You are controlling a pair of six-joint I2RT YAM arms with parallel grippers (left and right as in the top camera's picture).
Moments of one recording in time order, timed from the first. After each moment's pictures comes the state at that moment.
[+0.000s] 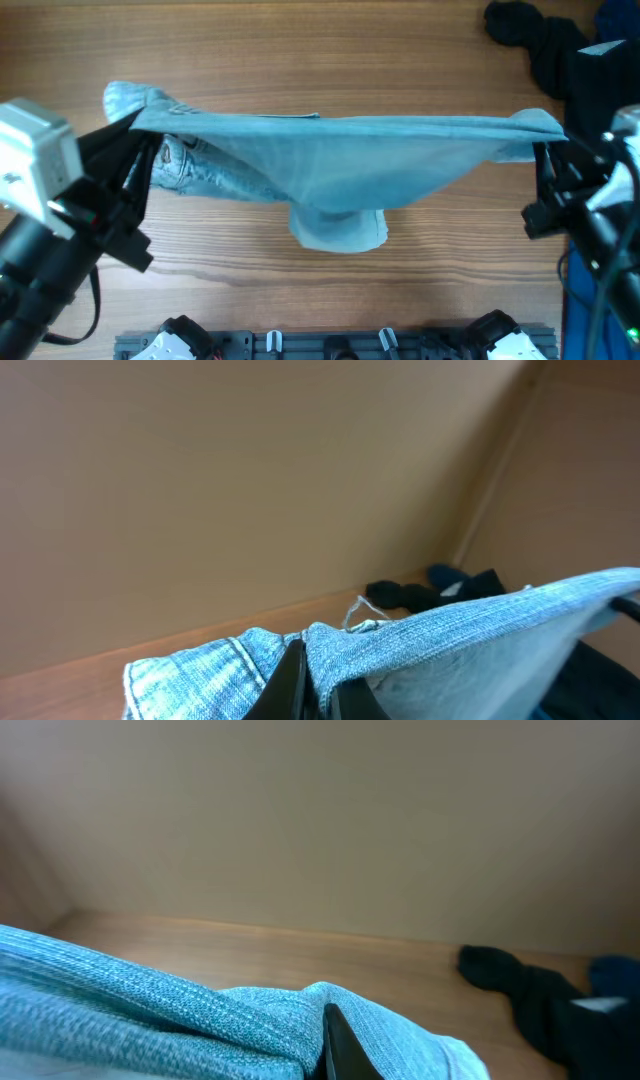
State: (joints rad) left arm -0.66 1.09 2.20 -1.20 -0.19 -0.13; right arm 0.49 0.88 1.69 -1.03 0.25 0.13
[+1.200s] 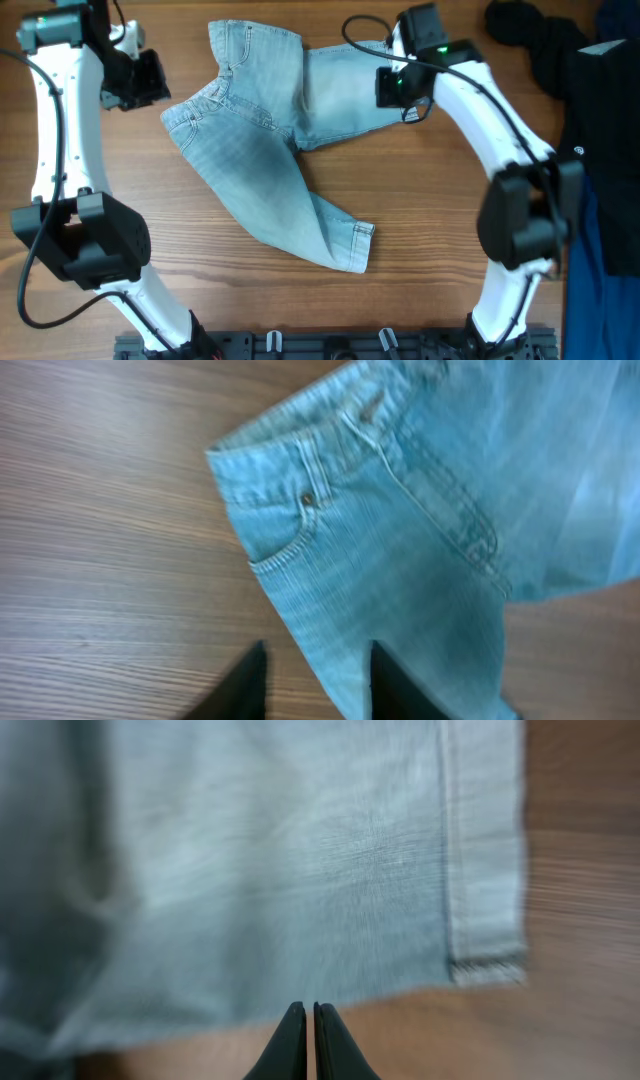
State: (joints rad) left arm 0.16 1.98 2.01 -1.40 0.19 -0.09; right arm 0.27 2.09 1.70 -0.81 -0.13 0.25
